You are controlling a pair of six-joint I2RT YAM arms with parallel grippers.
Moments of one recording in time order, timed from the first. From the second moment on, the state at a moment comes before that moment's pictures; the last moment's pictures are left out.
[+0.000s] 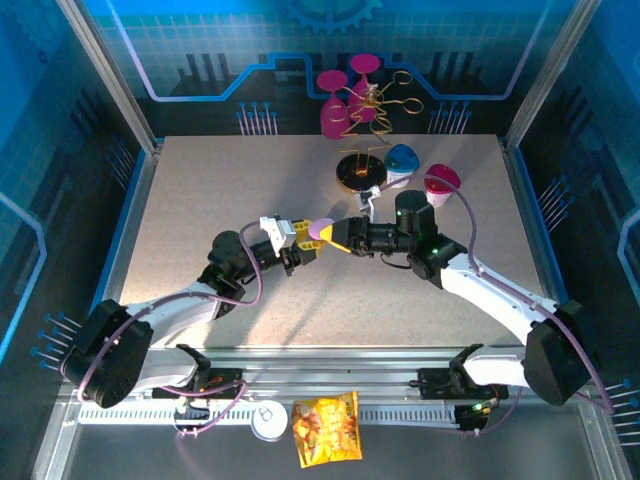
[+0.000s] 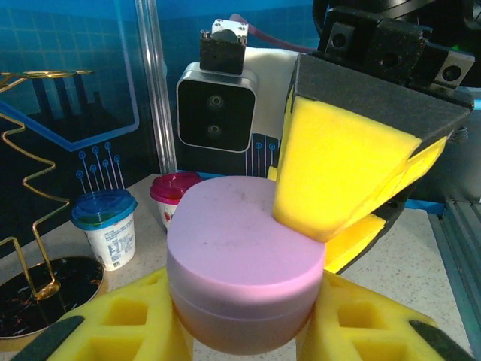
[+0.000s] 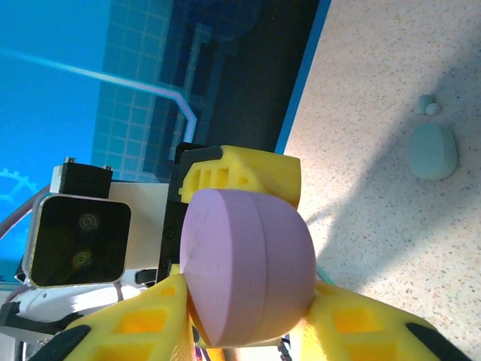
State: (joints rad) left arm -0.51 1.26 0.46 0.91 0.60 -0.01; right arm 0.56 1.27 0.84 0.15 -0.77 1.04
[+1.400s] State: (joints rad) left arm -0.42 1.02 0.51 0.05 0.03 -0.19; right arm 0.19 1.62 0.72 0.00 -0.37 0.66
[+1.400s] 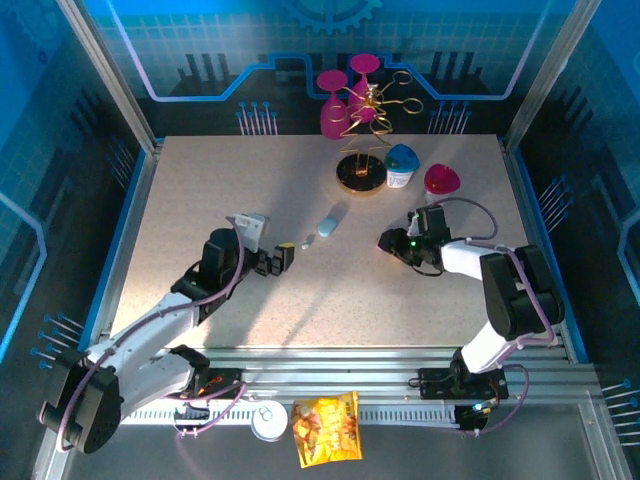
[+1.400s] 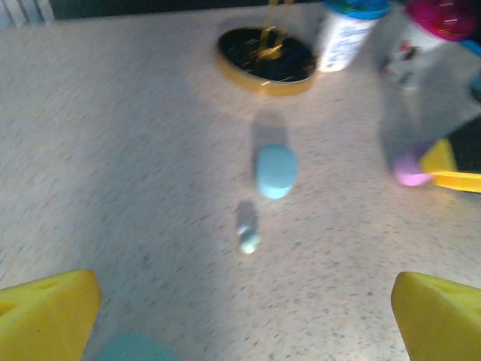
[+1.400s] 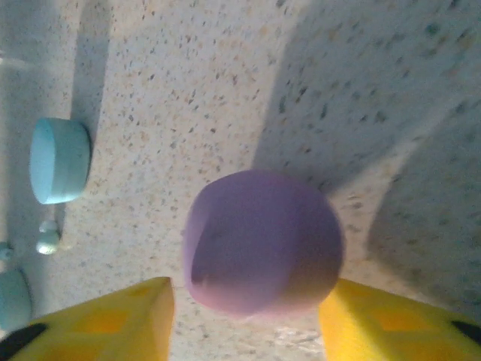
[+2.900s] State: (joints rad) left arm -0.10 0.82 0.36 -0.17 -0.25 -0.79; right arm 0.92 2.42 2.08 -0.81 -0.05 0.45
